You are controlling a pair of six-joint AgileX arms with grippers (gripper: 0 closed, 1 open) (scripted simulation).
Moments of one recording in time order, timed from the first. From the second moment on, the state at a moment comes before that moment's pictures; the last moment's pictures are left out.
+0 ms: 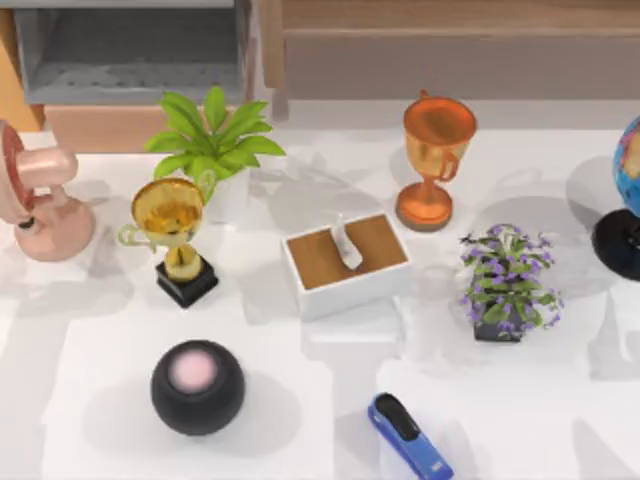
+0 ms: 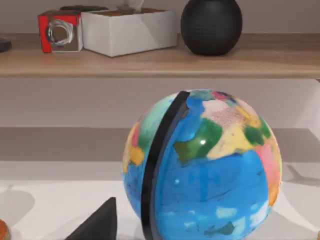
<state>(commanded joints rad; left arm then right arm) 0.11 0.39 0.35 0.39 0.18 0.50 0.00 0.00 0.00 0.00 0.00 0.00</state>
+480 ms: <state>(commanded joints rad) 0.26 1.17 0.71 0.78 0.35 1.03 0.00 0.00 0.00 0.00 0.00 0.00</state>
